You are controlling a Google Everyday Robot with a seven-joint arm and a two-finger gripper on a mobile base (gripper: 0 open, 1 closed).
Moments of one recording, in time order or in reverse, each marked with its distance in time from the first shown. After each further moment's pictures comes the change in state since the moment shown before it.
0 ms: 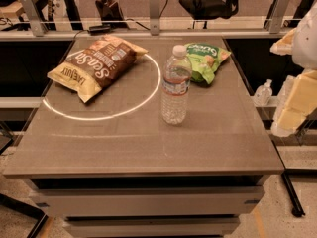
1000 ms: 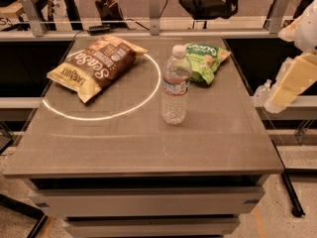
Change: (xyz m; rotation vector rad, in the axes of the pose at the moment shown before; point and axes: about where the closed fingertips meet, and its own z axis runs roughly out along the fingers) arm 0.008 -0.047 0.005 0.077 -0.064 0.112
